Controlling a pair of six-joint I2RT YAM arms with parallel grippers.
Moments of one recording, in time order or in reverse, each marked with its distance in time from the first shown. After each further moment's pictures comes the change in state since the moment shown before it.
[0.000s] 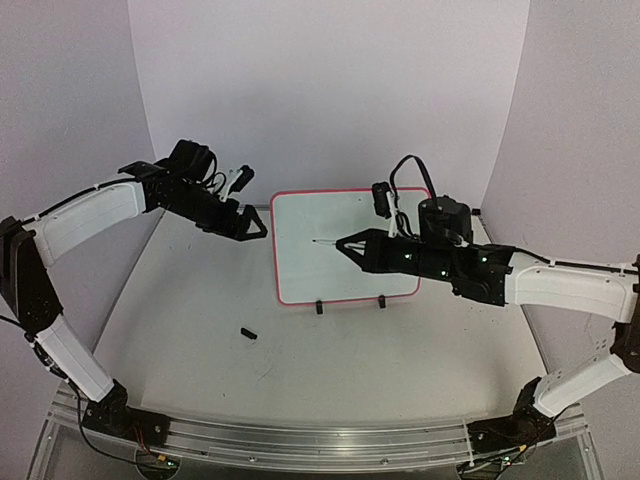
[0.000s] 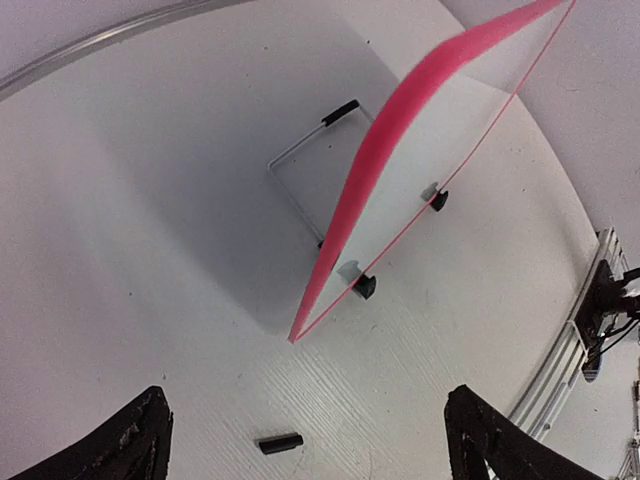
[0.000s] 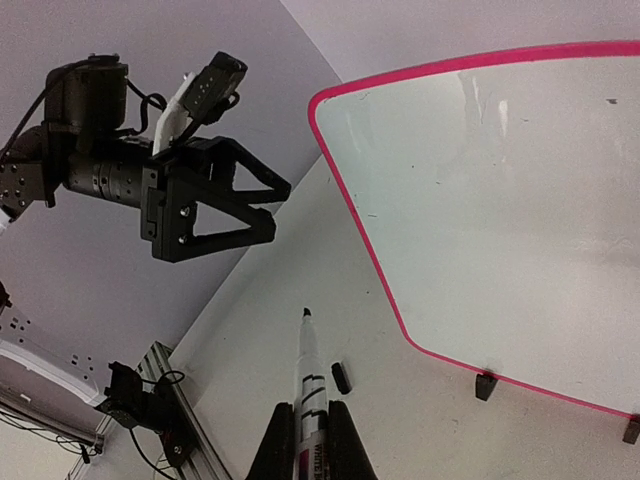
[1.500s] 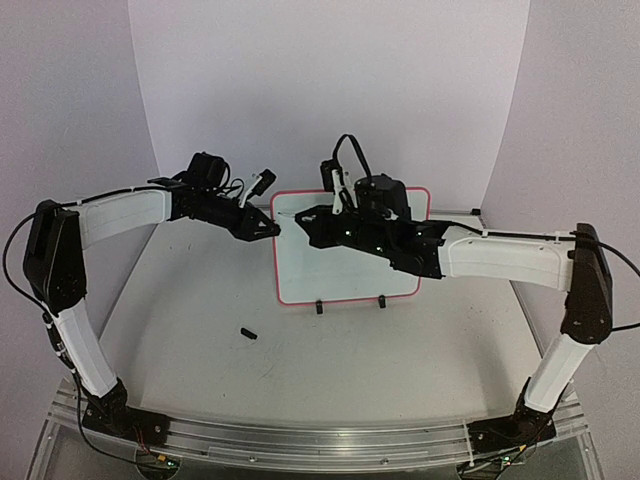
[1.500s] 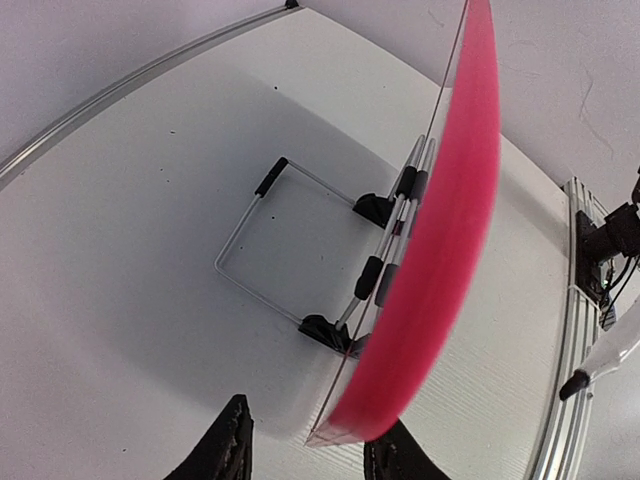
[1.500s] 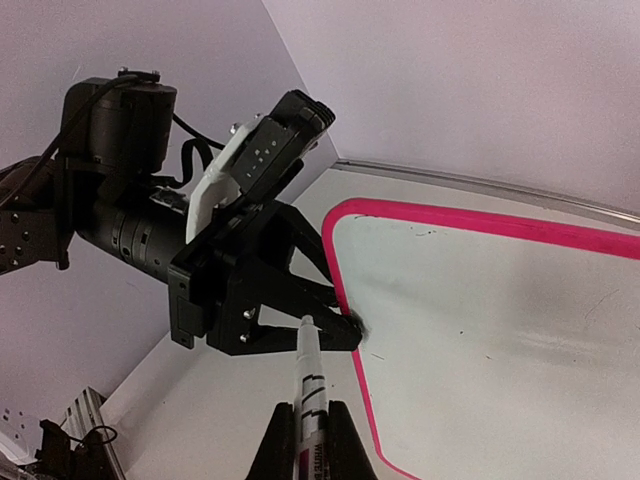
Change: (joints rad) left arm 0.041 0.178 -0.022 0.319 0.263 0.233; right arm 0.040 0.369 0.373 0.026 0.156 -0.168
